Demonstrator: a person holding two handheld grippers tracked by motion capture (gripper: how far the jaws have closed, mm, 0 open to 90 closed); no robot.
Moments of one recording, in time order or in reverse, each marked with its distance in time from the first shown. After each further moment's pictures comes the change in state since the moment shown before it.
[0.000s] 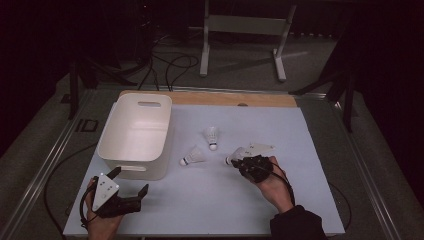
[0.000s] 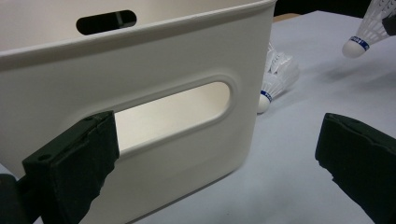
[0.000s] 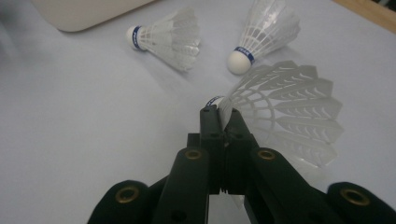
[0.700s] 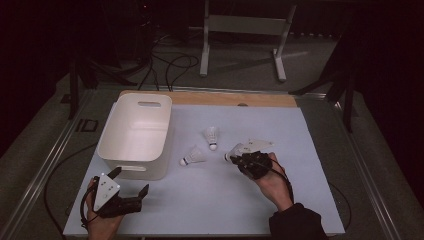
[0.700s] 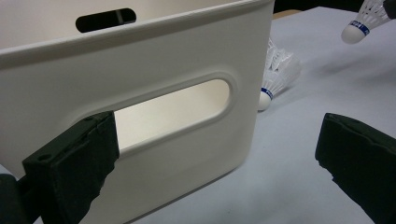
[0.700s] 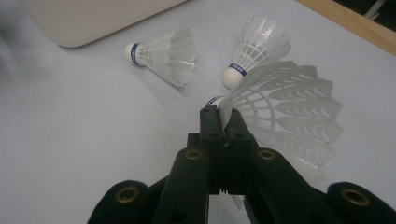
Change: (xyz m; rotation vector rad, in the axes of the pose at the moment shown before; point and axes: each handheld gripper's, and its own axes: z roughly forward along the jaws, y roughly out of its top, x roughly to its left) left arm -0.001 0.000 0.001 0.009 0.005 0.010; right arm 0.000 0.013 -0.003 -0.009 -0.014 -0.004
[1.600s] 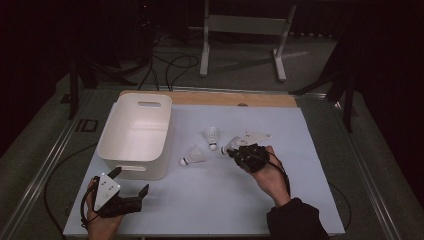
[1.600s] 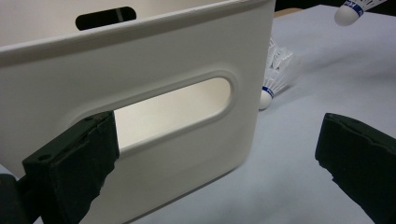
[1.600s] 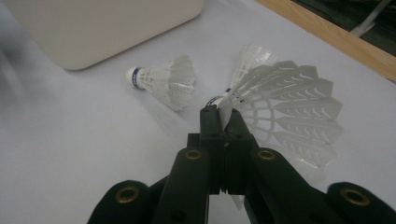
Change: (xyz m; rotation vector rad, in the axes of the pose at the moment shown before) left arm 0.000 0.000 0.001 0.006 0.002 0.003; right arm -0.001 0.022 -0.001 -0.020 -0.003 -0.003
